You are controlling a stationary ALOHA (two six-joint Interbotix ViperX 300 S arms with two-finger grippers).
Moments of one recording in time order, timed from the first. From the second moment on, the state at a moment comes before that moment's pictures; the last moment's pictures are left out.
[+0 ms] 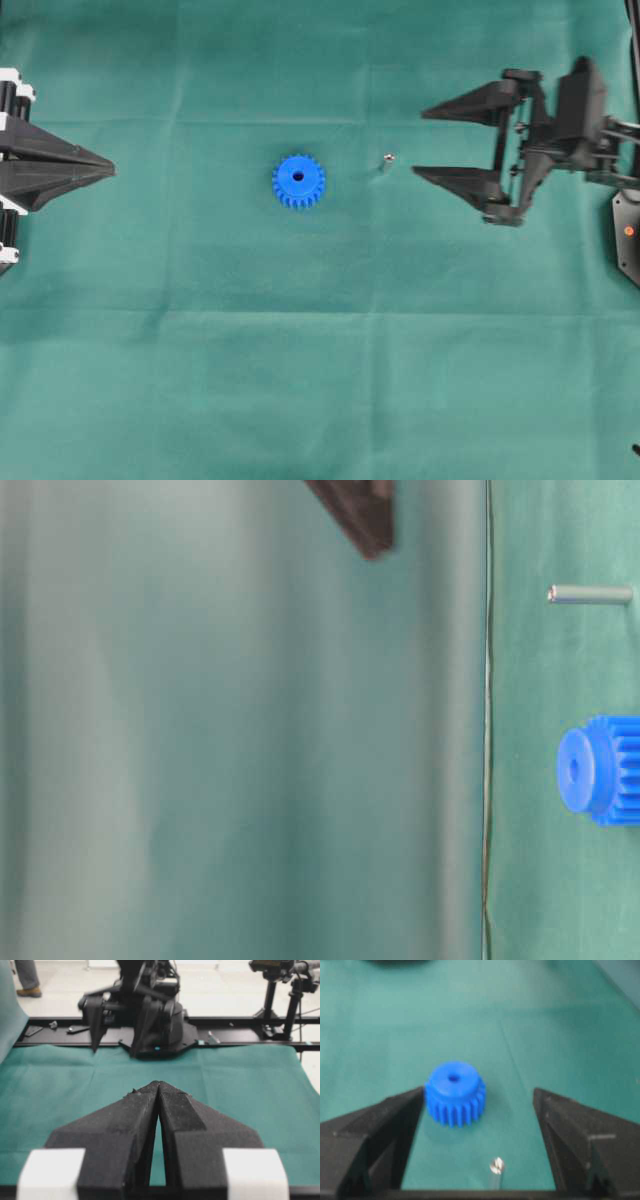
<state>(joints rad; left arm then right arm) 0.00 -0.97 1.17 0.01 -0.24 0.01 -0.19 -0.28 1.16 0.00 -0.66 -0.02</state>
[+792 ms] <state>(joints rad) 0.00 -0.97 1.17 0.02 -0.18 0.00 -0.24 0.14 1.06 0.03 -0.79 -0.01</state>
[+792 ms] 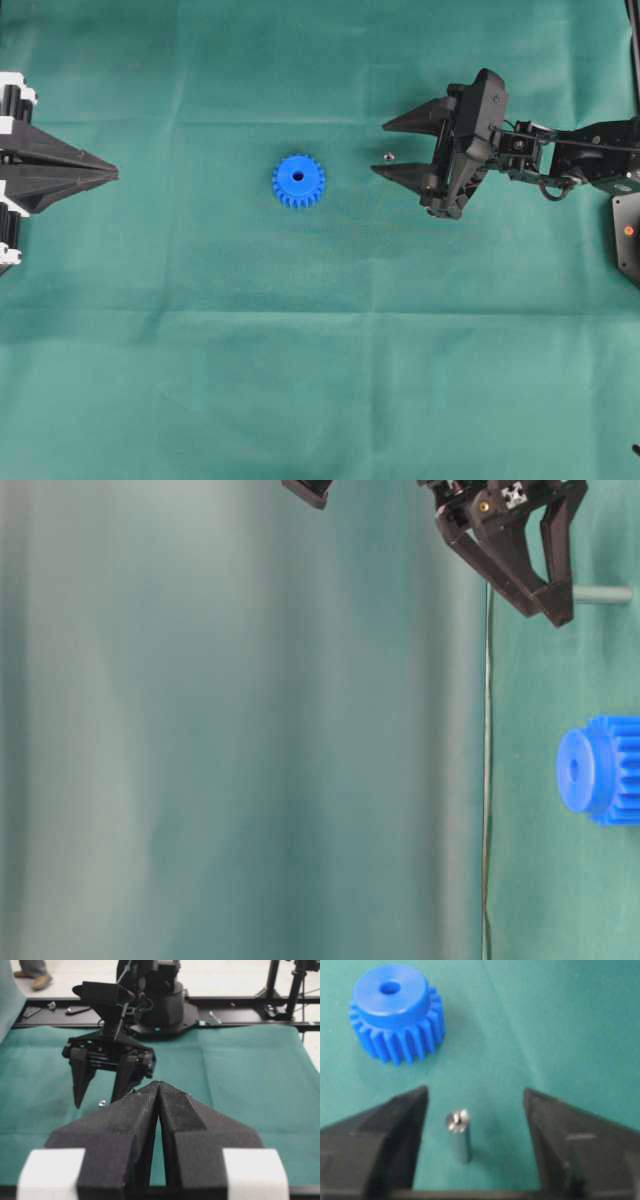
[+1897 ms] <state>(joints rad) 0.01 -0.97 1.17 0.02 -0.17 0.00 -0.24 -0.12 1.03 0.02 -0.51 -0.02</state>
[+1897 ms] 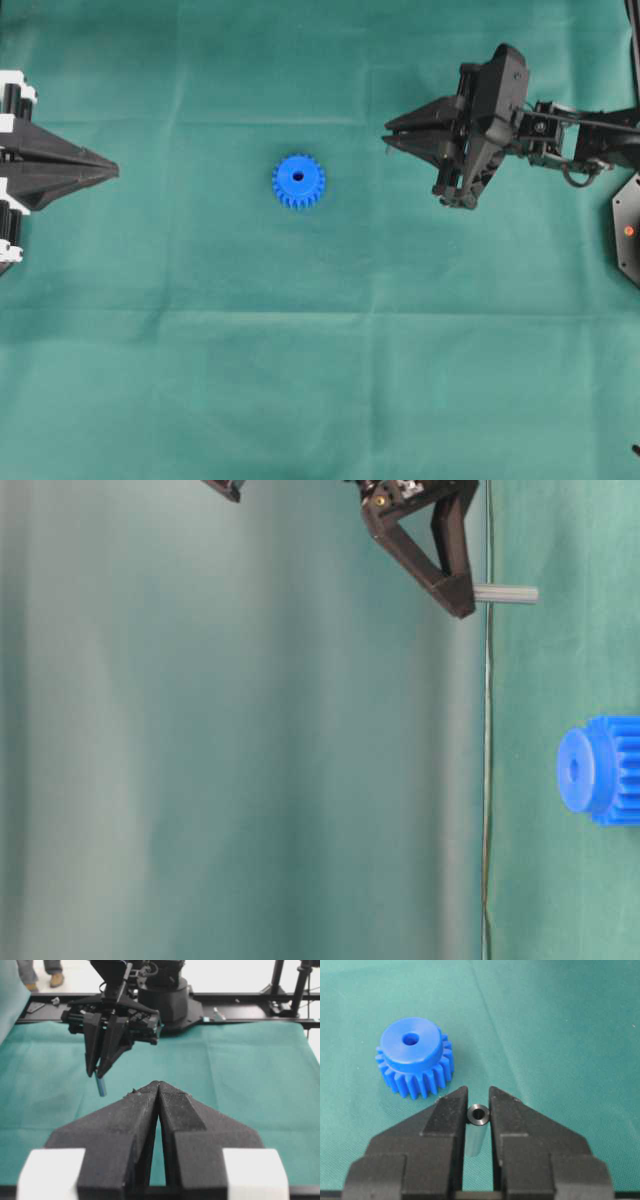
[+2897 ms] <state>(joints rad) 0.01 -0.96 1.17 0.02 -0.17 0.00 -0.13 0.10 0.69 0.01 -0.41 -0.02</state>
